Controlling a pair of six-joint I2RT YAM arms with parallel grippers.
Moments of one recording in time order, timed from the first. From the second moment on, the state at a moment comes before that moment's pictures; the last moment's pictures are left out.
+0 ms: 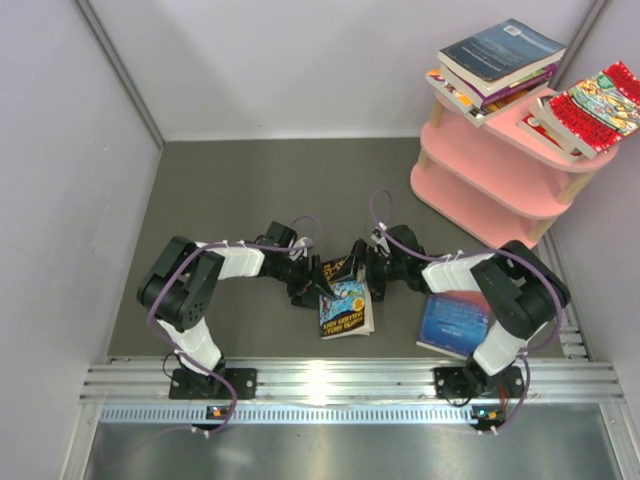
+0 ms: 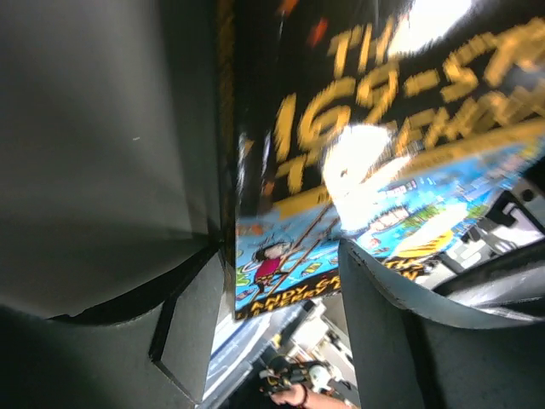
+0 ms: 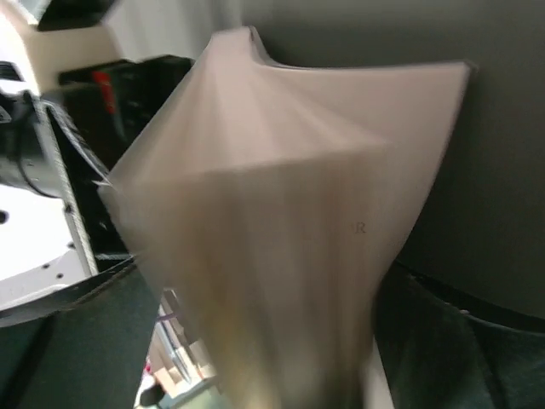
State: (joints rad) left arm -0.48 1.74 0.78 -0.18 0.79 -0.76; right arm 0.60 1.65 0.63 0.28 -0.59 1.06
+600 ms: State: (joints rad) left arm -0.40 1.77 0.85 -0.19 0.75 -0.73; right arm 0.65 1.48 0.77 -0.19 -0.42 0.87
